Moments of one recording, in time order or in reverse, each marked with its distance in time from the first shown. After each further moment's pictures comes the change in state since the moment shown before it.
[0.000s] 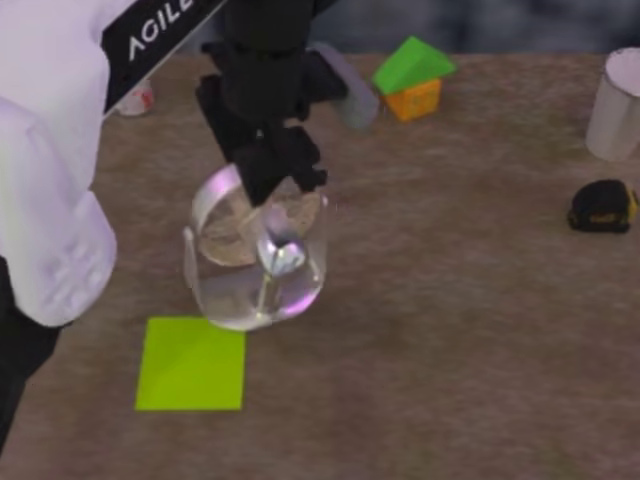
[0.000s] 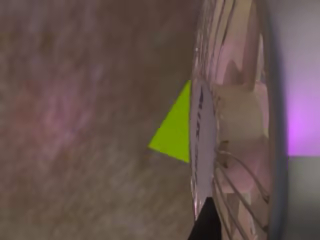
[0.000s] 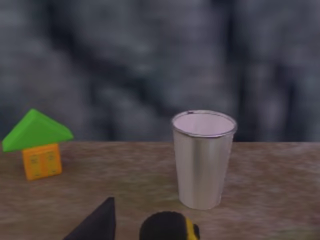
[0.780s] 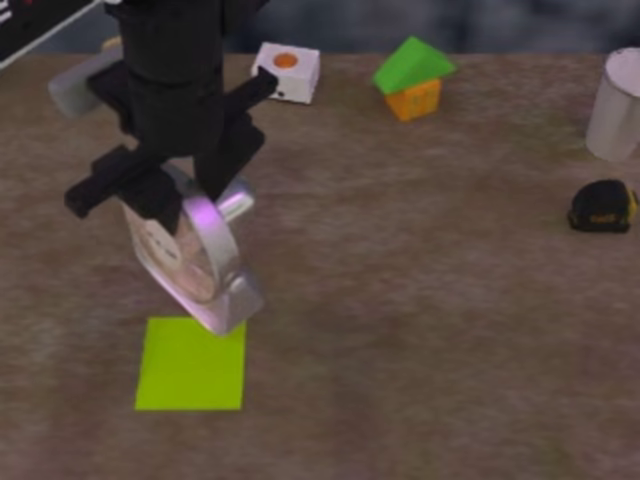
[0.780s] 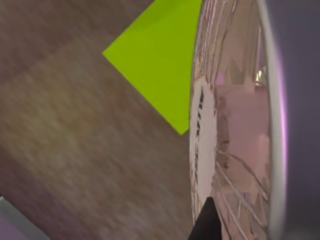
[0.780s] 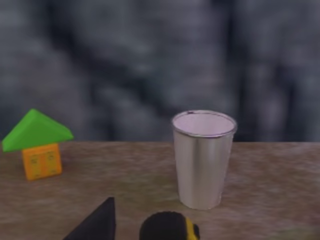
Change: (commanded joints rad) left arm 0.017 -0.474 -0.595 0.237 -0.005 -1.894; right arm 0.000 0.000 0.000 0.000 0.000 0.000
